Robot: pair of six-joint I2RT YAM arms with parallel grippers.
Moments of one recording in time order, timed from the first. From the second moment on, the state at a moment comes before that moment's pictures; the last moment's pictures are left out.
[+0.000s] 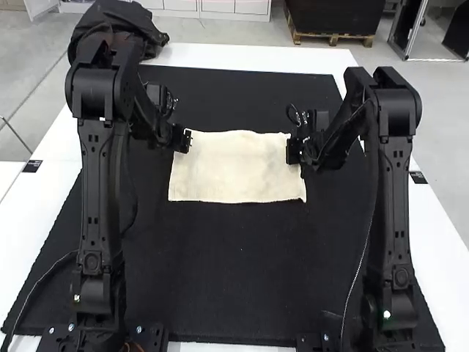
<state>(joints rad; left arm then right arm) 0.02 2.20 1.21 0.29 0.15 0.16 0.16 2.30 1.13 0.60 -0.17 -0.07</state>
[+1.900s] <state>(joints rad) 0.04 1.97 1.05 0.29 0.24 0.16 0.11 2.00 0.95 0.53 -0.30 0.01</state>
